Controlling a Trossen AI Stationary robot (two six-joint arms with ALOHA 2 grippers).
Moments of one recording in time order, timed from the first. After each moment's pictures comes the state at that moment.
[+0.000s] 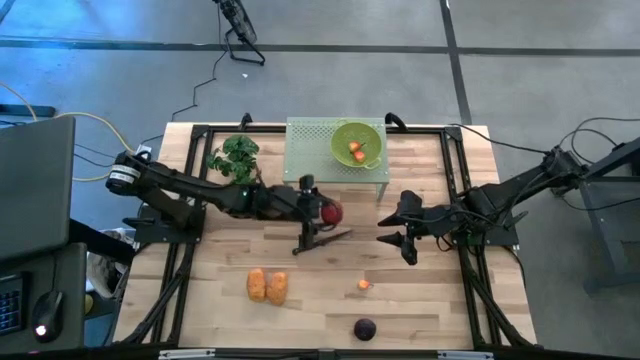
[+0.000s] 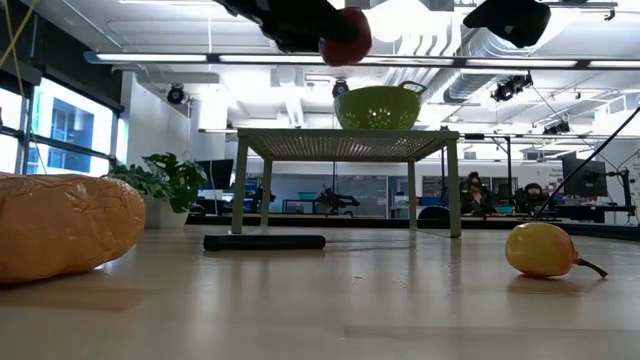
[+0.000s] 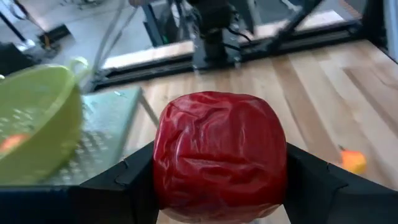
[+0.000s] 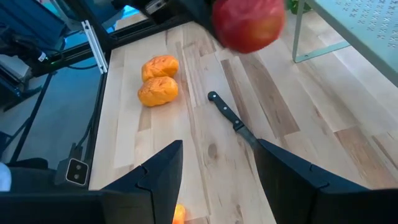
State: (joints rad) left arm -0.12 1.49 1.07 0.09 -0.24 0.15; right arm 0.41 1.02 0.86 -0.41 0.32 0.57
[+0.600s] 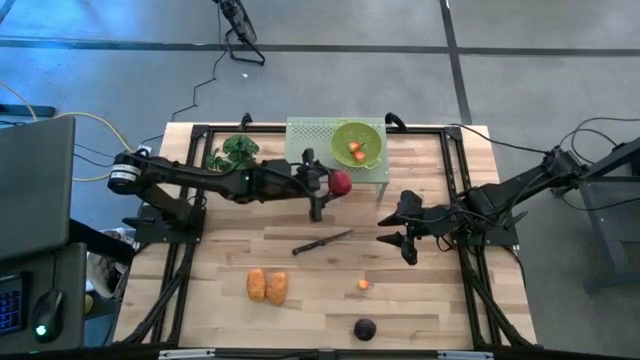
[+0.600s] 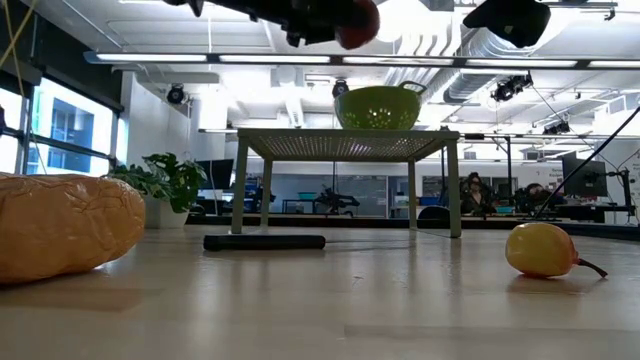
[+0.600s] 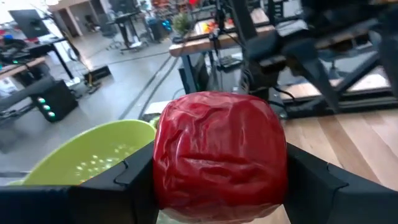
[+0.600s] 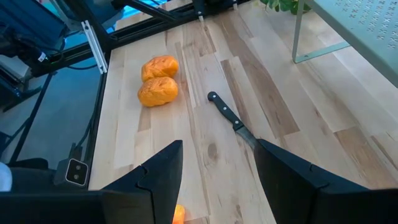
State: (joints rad) left arm 0.02 1.49 1.07 0.34 -0.18 0.21; right arm 0.41 1.02 0.86 -0.41 0.32 0.57
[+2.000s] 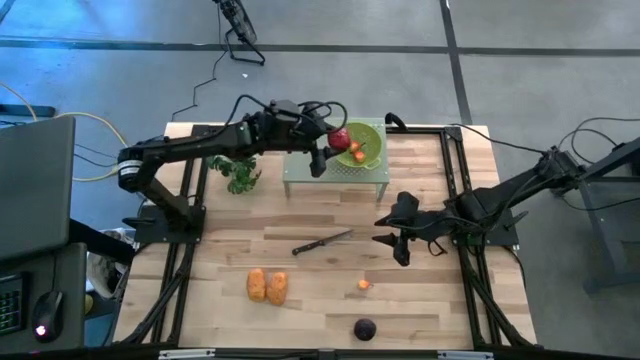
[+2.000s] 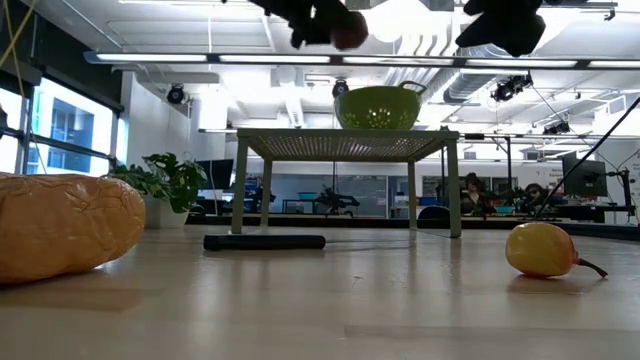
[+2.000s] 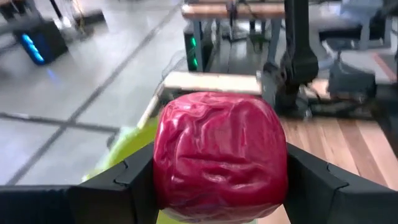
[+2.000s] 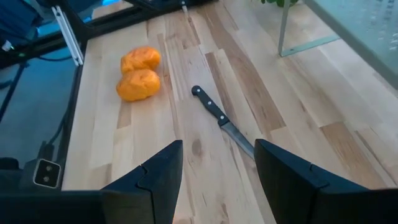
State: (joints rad) left arm 0.29 1.55 1.46 -0.18 0.06 0.10; right arm 0.41 1.09 0.86 -0.41 0.37 0.57
